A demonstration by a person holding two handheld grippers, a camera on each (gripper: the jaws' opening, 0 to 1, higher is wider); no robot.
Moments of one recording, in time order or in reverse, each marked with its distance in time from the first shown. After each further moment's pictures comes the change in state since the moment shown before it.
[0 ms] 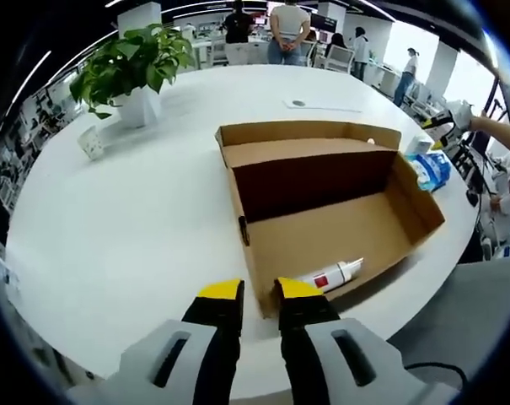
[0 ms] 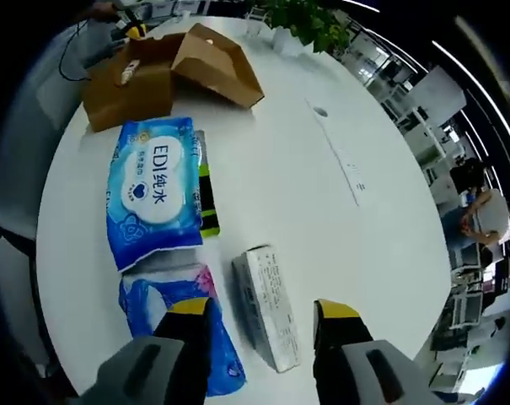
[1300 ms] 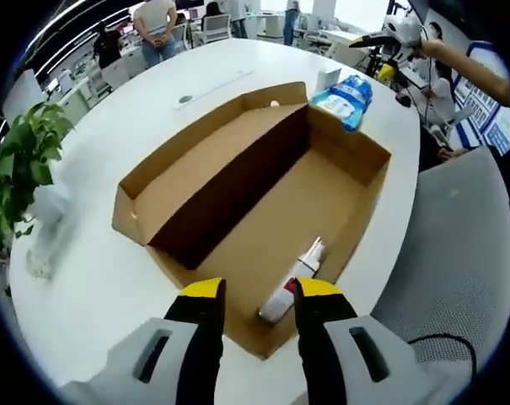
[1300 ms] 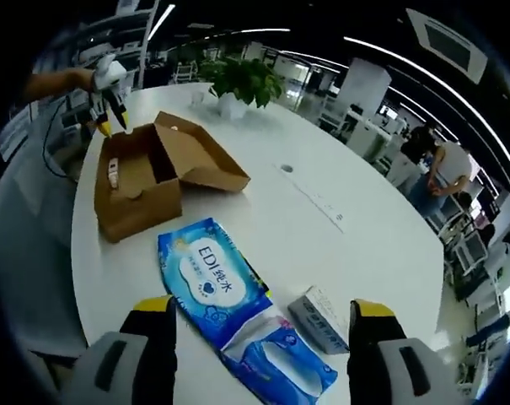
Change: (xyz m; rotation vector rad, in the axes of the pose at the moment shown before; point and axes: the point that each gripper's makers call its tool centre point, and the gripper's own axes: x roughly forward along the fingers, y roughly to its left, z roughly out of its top) left arm 0.021 -0.053 0.030 0.552 0.168 -0.316; right arm -0.082 0.076 0.071 0.383 -0.271 -0.134
